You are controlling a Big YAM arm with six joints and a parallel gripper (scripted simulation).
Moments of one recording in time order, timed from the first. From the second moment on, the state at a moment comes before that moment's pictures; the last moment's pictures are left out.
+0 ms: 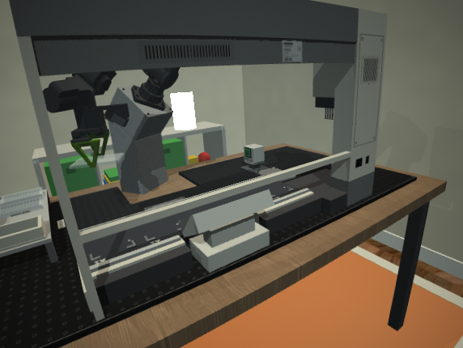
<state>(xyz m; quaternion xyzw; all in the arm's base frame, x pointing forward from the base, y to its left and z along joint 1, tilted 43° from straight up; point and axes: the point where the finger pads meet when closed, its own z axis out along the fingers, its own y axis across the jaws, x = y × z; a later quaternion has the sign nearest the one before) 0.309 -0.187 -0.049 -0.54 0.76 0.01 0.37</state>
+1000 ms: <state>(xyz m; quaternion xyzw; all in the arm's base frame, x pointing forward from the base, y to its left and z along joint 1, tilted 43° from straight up) 0.307 -0.180 -0.044 -0.54 0.76 0.00 0.37</state>
